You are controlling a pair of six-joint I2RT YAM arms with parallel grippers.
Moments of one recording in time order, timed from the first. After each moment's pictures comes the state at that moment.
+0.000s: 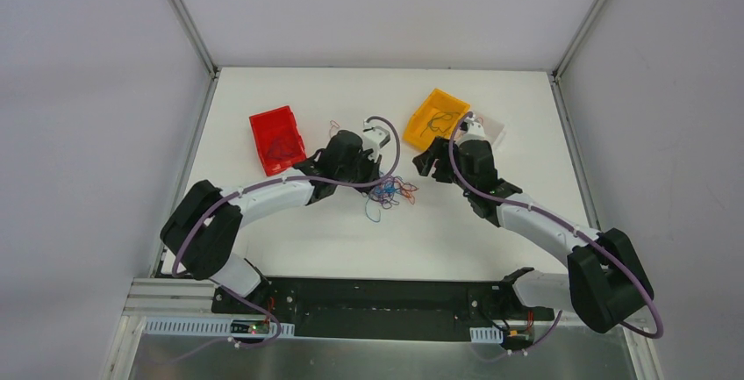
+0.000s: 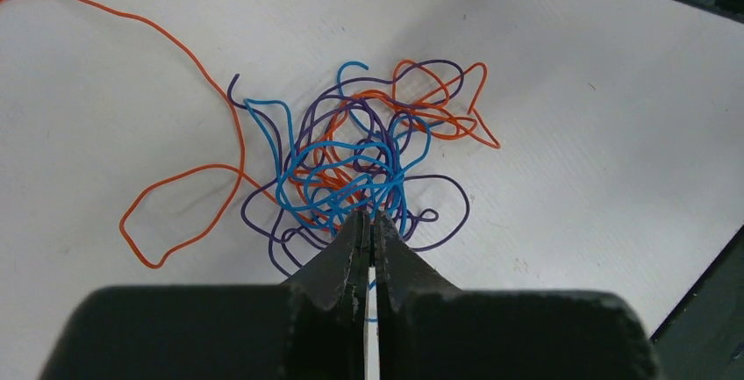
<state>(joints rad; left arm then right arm) -0.72 1.54 0.88 0.02 0.15 -0.17 0.53 1.24 0.62 0.18 0.04 0.61</state>
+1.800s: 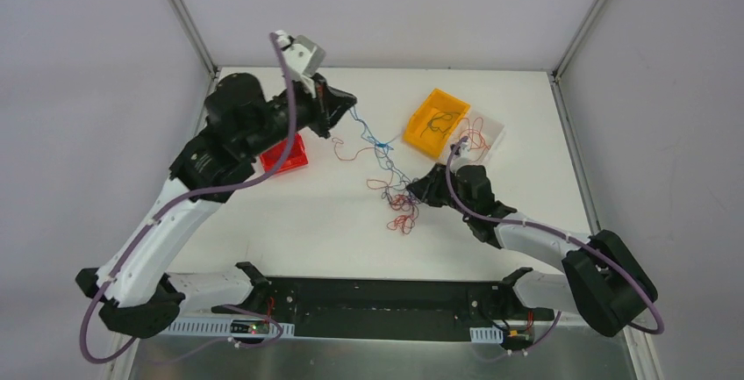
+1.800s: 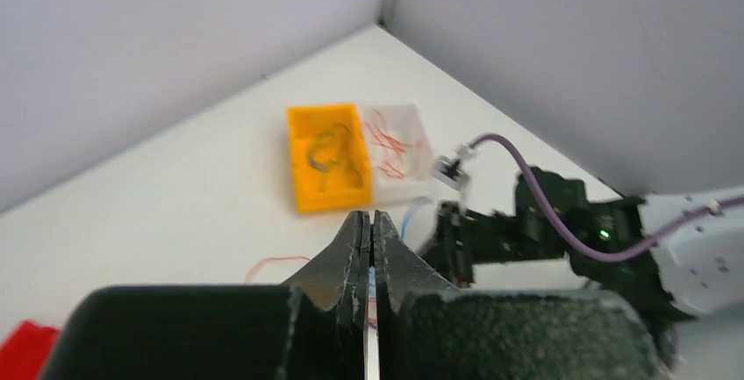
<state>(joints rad) -0.72 1.17 1.55 -0.47 0.14 -0.15 0.62 1.25 0.43 0.47 -0.17 0.74</state>
